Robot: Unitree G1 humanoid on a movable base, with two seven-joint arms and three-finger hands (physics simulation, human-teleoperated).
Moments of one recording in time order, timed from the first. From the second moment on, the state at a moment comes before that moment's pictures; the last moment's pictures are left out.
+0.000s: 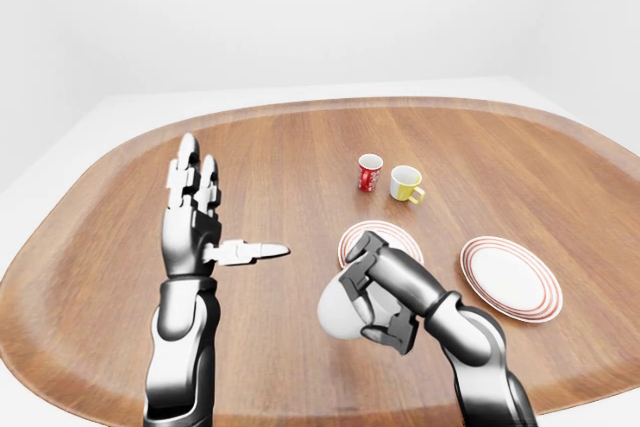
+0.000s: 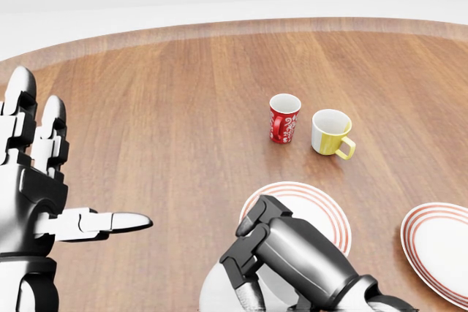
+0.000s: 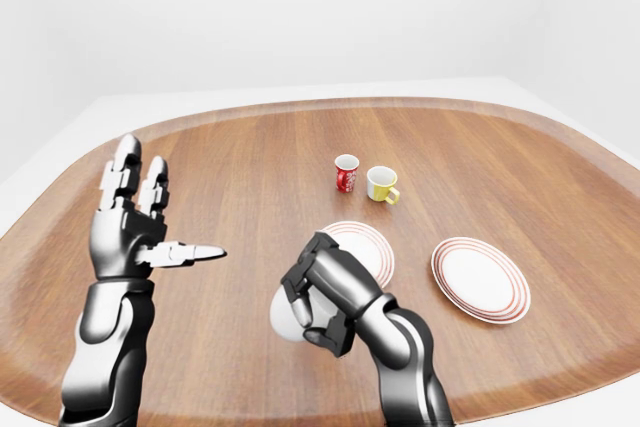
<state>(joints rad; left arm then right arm) -0.02 0.04 0.10 -0.45 -0.11 0.09 -0.02 0.13 -0.07 0.19 -0.58 -0.68 0.09 0.70</state>
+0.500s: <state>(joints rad) -0.03 0.04 0.11 -0.44 -0.11 0.09 -0.02 -0.26 -0.11 0.04 -0.25 -0.67 0.09 0.70</state>
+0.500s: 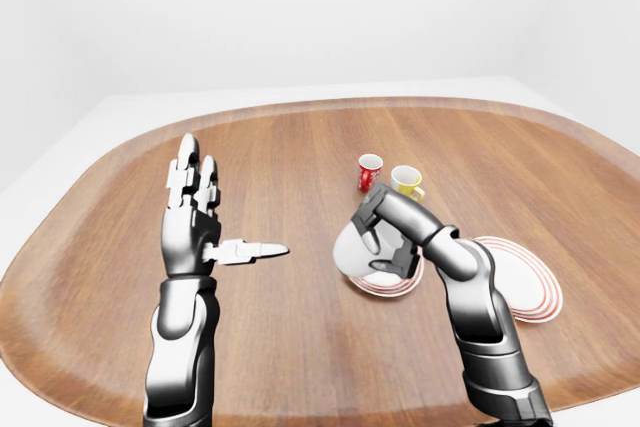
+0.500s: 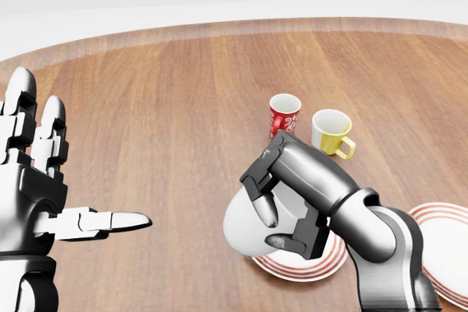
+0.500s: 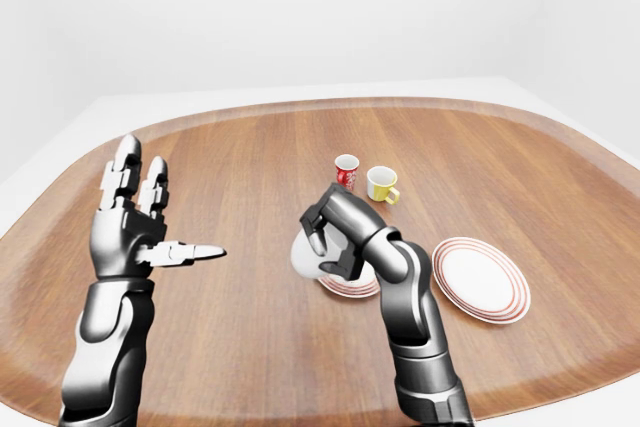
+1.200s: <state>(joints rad) -0.02 0.04 0.10 -0.43 -0.11 0.09 -0.02 -0.60 -0.22 0.03 0.54 -1.04 -0.09 0.27</state>
